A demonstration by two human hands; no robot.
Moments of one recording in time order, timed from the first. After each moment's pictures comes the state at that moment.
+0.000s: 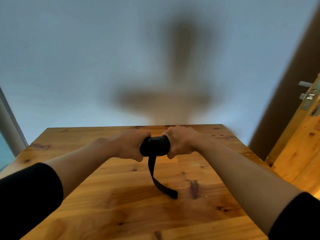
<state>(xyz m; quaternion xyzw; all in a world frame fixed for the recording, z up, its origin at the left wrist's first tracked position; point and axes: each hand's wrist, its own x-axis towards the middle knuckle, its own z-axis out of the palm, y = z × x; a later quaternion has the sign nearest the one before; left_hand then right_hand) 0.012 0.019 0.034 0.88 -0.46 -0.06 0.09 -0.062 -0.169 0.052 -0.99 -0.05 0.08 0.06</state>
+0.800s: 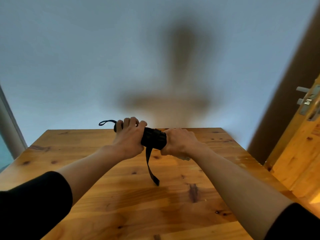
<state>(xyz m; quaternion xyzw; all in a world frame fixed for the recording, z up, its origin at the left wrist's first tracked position) 0.010 0.008 0.024 0.93 -0.32 0.15 0.06 -0.060 -0.159 0.041 -1.00 0.03 -0.04 0.07</state>
